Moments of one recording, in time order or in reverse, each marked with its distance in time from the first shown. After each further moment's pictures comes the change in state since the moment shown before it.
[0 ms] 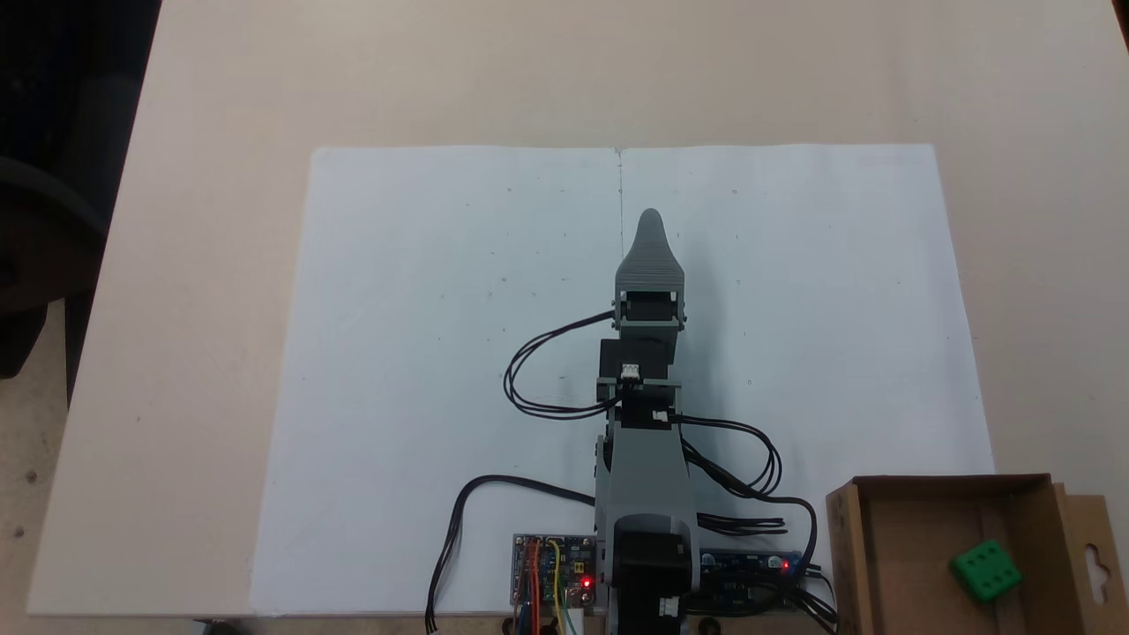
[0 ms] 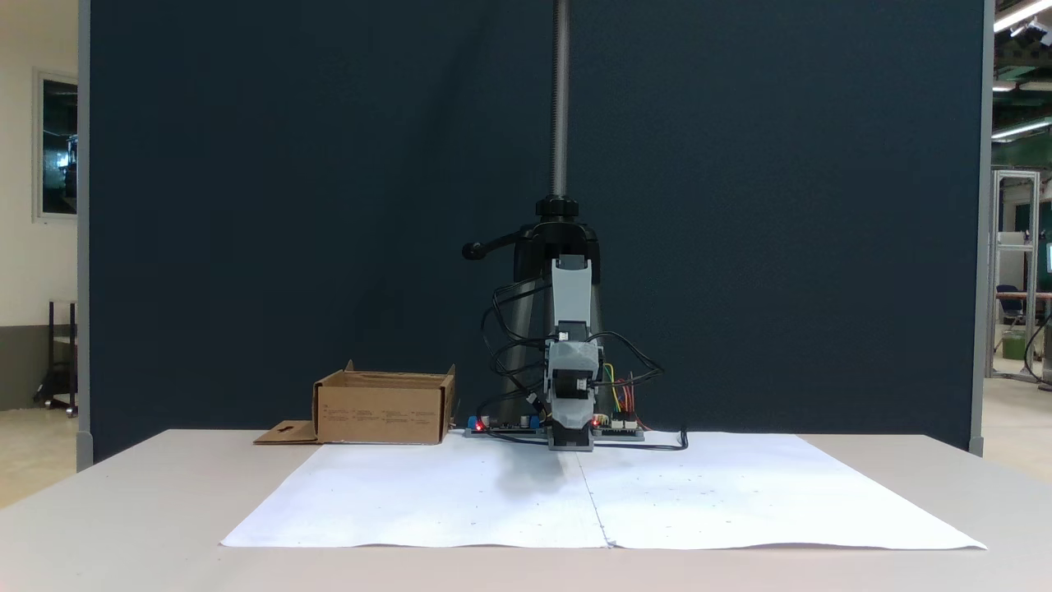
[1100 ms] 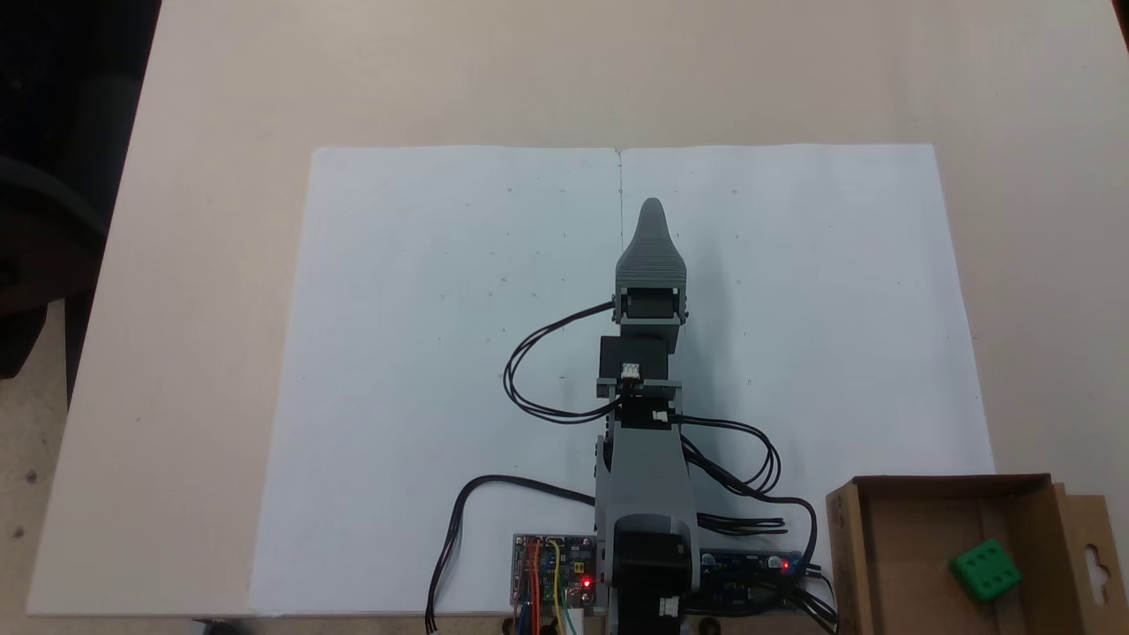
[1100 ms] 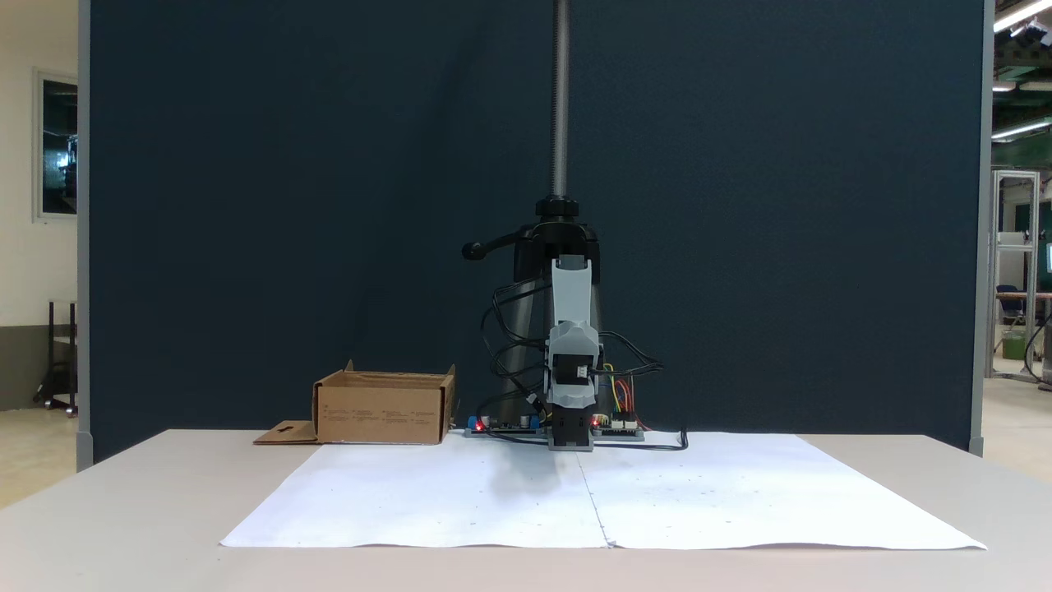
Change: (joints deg) arm 0.0 0.0 0.0 -7.6 0.0
